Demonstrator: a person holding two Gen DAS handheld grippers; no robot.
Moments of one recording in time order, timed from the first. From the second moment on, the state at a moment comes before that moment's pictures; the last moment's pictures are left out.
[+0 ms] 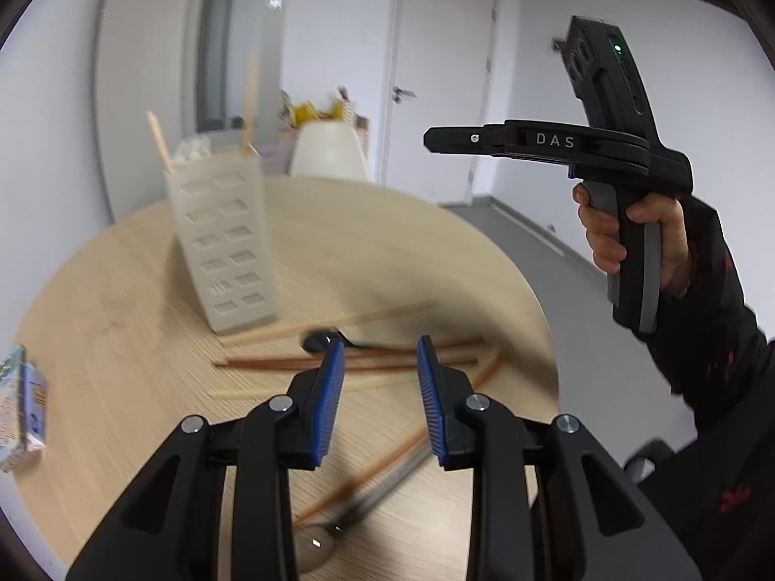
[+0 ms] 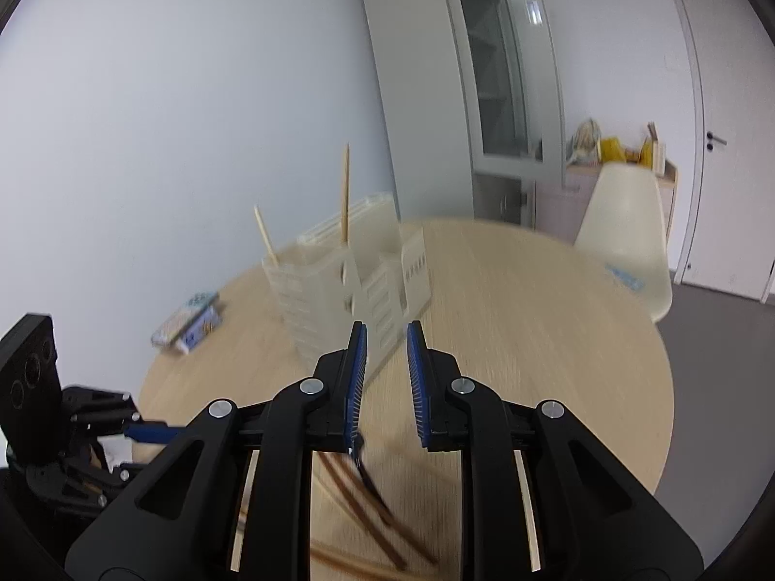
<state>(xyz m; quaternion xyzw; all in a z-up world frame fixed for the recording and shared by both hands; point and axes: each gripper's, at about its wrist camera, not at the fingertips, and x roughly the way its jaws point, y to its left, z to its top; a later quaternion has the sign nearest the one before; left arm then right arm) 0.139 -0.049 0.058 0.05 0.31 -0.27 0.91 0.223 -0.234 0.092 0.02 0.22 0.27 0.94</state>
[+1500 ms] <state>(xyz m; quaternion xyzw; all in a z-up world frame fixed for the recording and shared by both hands) 0.160 -0.110 -0.018 0.24 0.48 -0.36 0.77 0.210 -0.296 -0.043 -0.15 0.34 0.53 0.76</state>
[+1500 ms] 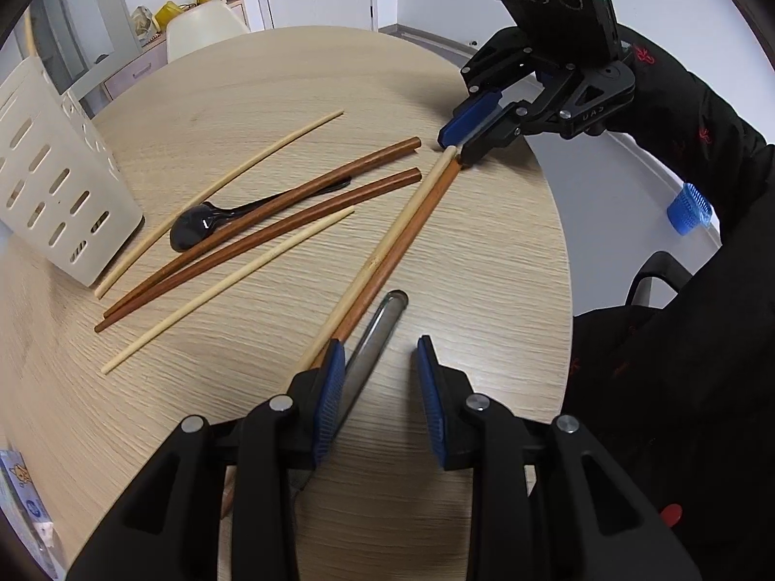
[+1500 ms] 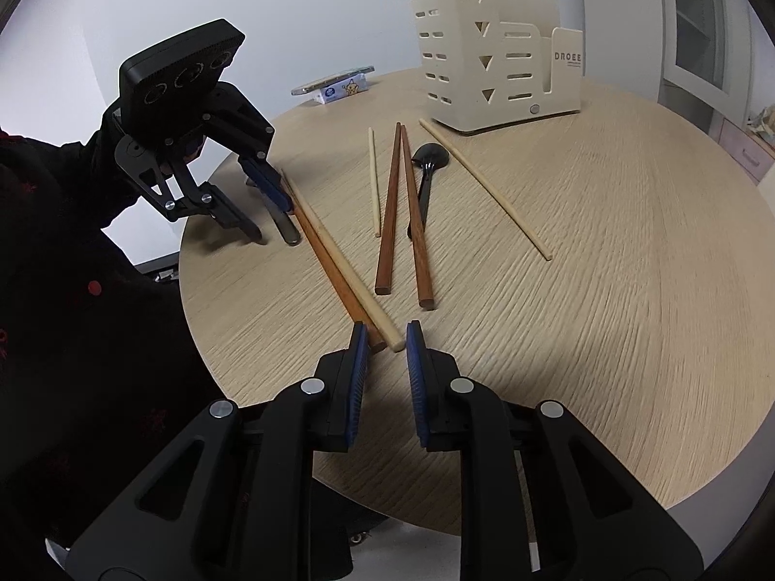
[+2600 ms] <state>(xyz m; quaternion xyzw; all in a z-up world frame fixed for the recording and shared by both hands) 0.156 -0.115 -0.021 0.26 0.47 -0.35 0.77 0.218 -0.296 -0.044 -0.15 0.32 0.53 0.77</state>
